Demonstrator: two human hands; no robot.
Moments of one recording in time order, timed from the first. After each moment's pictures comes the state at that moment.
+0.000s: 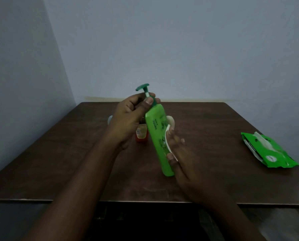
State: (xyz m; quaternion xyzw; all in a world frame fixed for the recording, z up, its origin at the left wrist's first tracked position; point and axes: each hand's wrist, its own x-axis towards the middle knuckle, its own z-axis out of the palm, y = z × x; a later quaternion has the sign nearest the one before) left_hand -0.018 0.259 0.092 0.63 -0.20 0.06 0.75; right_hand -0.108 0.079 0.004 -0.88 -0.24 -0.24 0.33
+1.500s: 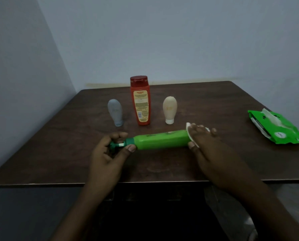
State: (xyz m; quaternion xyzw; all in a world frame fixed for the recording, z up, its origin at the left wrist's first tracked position) left_hand -0.103 0.316 -0.017 0.74 -0.10 0.19 0.64; right_hand -0.134 0.044 0.007 -0.97 -0.10 -0.13 0.20
